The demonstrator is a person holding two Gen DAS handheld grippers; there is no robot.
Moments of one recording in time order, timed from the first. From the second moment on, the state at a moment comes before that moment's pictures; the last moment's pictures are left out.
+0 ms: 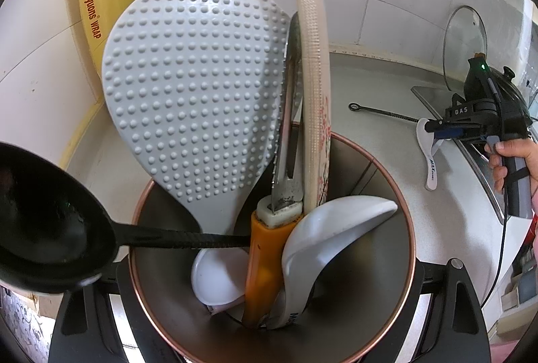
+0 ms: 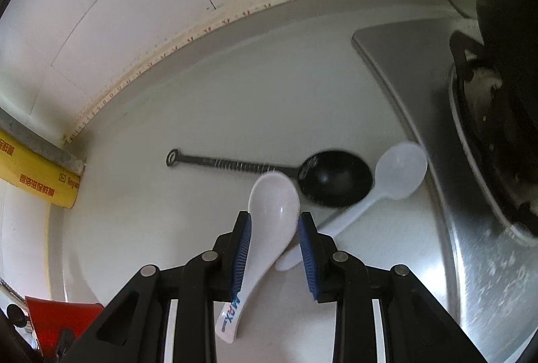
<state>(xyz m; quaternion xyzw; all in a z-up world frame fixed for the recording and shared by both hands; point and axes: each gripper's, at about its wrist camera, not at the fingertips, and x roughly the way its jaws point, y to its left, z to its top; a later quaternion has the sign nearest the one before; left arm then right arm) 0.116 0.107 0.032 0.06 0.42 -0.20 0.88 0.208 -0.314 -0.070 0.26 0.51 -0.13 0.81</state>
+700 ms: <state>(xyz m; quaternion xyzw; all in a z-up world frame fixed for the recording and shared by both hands) 0.126 0.088 0.034 0.06 0.45 -0.17 0.87 0.198 -0.336 -0.081 0.30 0.47 -0.12 0.82</state>
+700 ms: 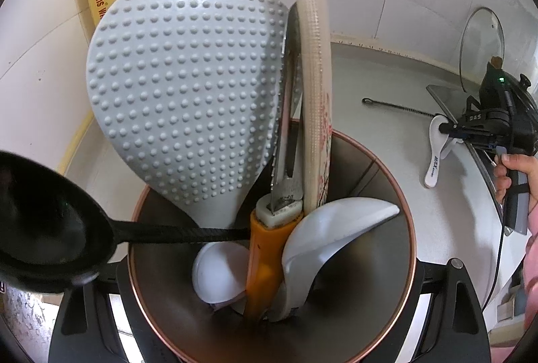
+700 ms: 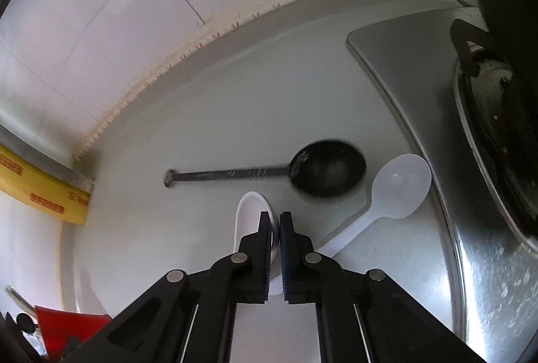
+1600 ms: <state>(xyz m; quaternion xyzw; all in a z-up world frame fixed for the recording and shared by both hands) 0.129 0.069 0.024 0.11 0.46 -0.17 0.87 0.146 -0.198 0.071 0.17 0.29 -0.07 0.94</state>
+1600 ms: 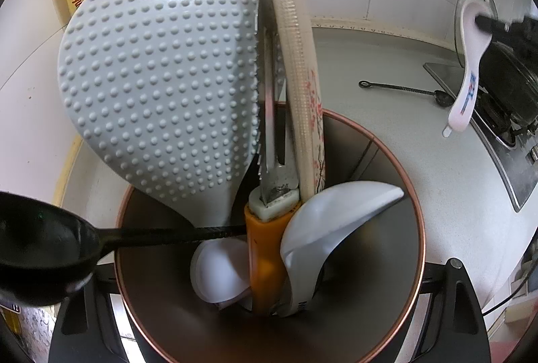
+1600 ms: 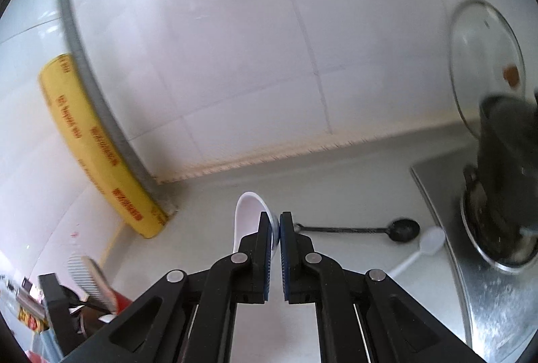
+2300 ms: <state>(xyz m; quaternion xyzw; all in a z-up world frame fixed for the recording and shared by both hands) 0.125 0.090 0.032 0.10 0.45 -0.18 0.87 0.147 -0.094 0.125 0.07 0.26 0.04 0.96</state>
